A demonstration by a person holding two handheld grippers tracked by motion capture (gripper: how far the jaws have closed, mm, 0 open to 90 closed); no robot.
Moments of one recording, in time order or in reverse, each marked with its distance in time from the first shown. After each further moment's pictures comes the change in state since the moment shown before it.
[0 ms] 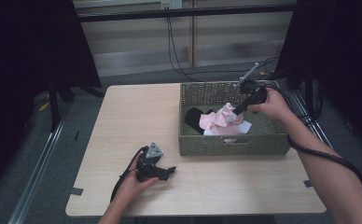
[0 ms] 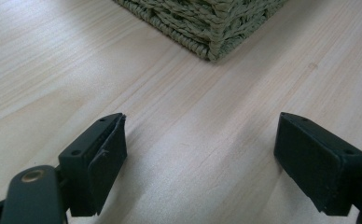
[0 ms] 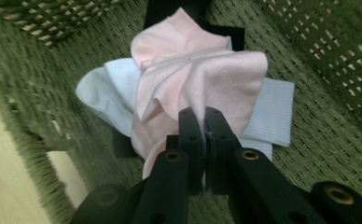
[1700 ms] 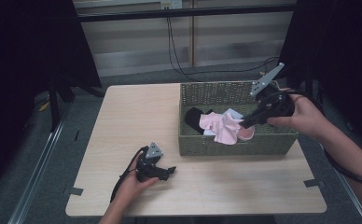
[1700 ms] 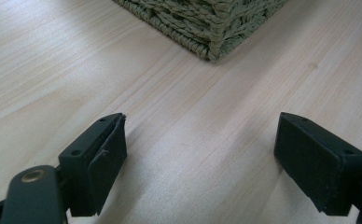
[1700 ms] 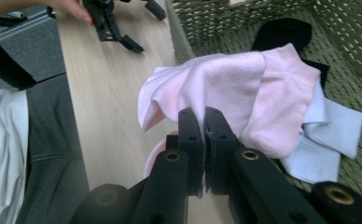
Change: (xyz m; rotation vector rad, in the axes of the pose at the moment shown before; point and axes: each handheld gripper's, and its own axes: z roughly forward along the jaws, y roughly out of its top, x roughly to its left) left arm 0.000 0.000 0.000 -0.001 -0.001 -0.004; right arm 0.087 -0.029 -0.088 -0.111 0.155 -0.211
